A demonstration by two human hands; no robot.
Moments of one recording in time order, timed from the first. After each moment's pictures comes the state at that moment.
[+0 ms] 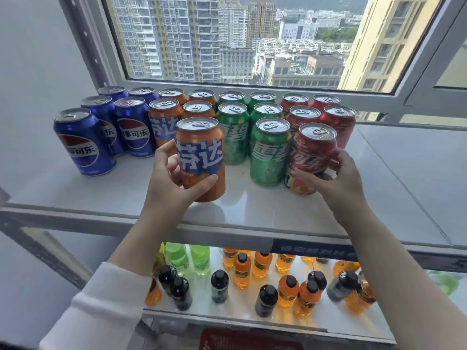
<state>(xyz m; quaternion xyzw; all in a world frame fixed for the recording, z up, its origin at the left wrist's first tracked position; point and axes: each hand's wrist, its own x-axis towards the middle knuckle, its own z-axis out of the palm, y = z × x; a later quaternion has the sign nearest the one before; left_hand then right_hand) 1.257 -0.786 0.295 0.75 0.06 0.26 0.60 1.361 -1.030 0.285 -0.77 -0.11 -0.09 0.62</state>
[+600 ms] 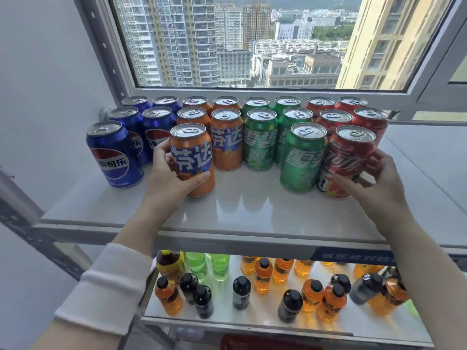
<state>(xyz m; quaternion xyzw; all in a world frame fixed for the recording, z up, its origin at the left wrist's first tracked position) 1.279 -0.703 0.294 0.79 0.09 0.26 0.55 1.350 -1.020 0.287 -0.78 -0.10 -0.15 0.60</state>
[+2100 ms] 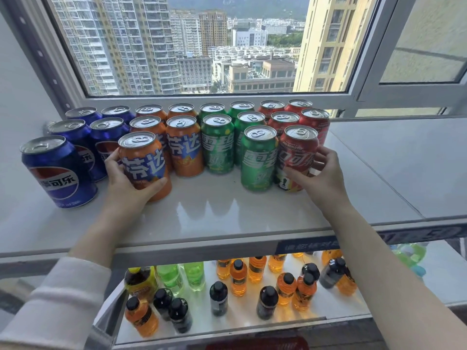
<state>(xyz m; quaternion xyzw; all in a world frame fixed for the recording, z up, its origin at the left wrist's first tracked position) 1.295 -0.697 0.284 0.81 0.09 0.26 0.51 1.355 -1.013 0.287 -0.78 -0.05 -0.18 0.59</state>
